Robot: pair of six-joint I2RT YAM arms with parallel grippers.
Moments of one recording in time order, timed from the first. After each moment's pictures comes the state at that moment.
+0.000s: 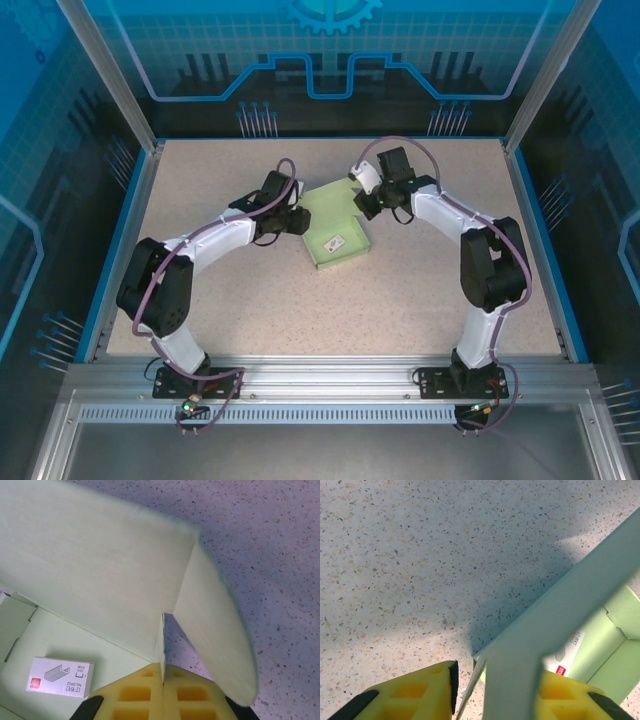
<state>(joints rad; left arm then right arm) -0.44 1.71 1.19 -0.38 0.02 -0.27 0.36 1.87 1.39 -0.41 -0.26 -0.32</state>
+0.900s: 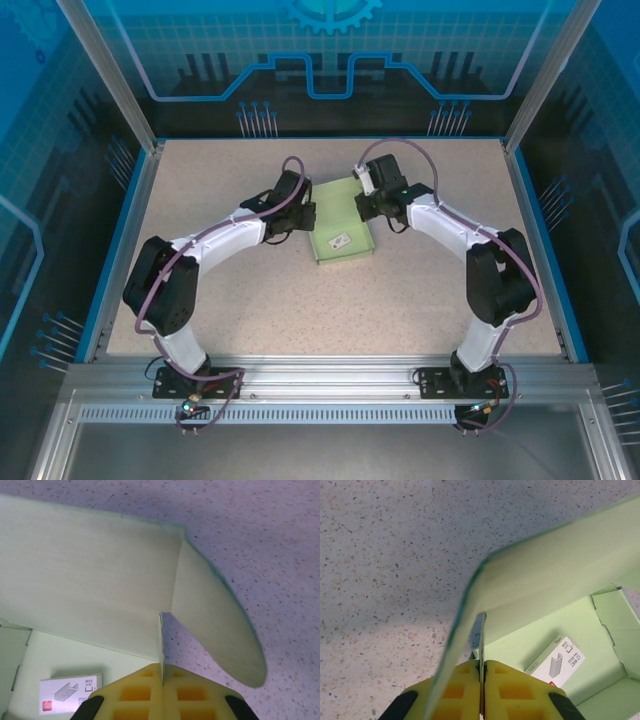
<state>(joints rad) -0.53 1.73 1.24 -0.37 -0.12 -0.42 0.46 1.76 1.32 -0.42 0.08 0.02</state>
